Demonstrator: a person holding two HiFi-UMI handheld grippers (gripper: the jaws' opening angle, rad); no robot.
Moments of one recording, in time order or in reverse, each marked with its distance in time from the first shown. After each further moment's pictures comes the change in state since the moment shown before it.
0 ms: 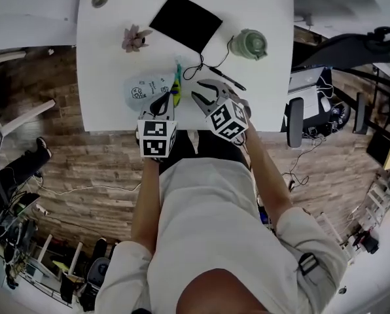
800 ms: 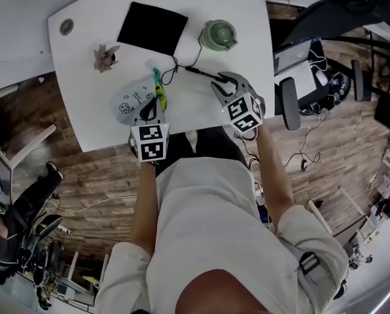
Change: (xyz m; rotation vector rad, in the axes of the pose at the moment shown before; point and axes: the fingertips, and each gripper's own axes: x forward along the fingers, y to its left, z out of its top) left arm 0.025 -0.016 -0.005 0.154 0.119 0.034; right arm -0.068 -0.073 -0.097 0.207 0.091 -0.251
